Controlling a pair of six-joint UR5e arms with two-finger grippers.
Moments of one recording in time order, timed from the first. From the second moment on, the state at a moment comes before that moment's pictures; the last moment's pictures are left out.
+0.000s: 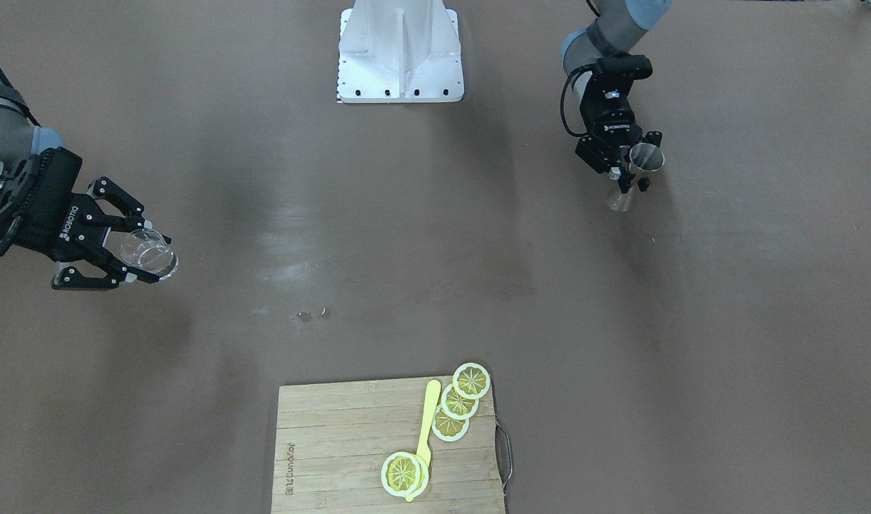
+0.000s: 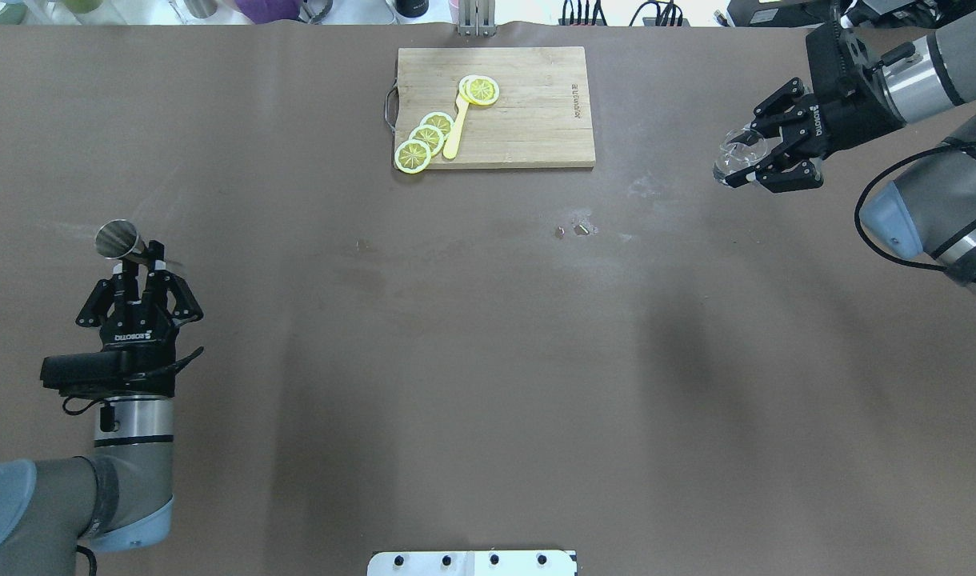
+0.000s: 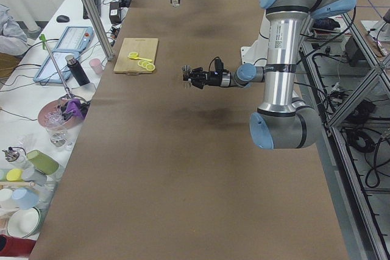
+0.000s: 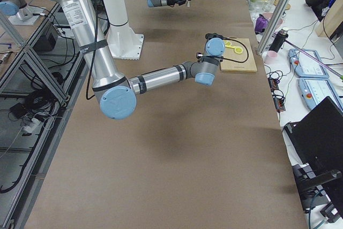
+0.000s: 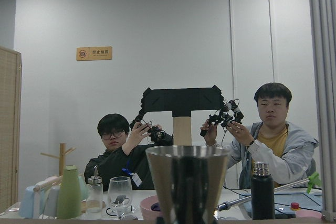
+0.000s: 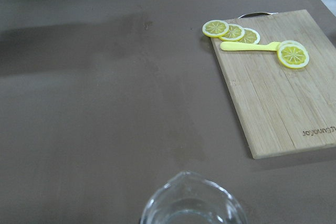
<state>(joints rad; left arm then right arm) -0.14 -1.68 -2.00 -0.78 0.05 -2.58 1.10 -1.20 1.51 -0.63 2.59 -0.17</state>
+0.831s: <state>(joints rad) -0.11 -1.93 -1.88 -0.78 0.06 -2.44 1.12 -1.21 1.78 -0.96 2.59 -0.17</state>
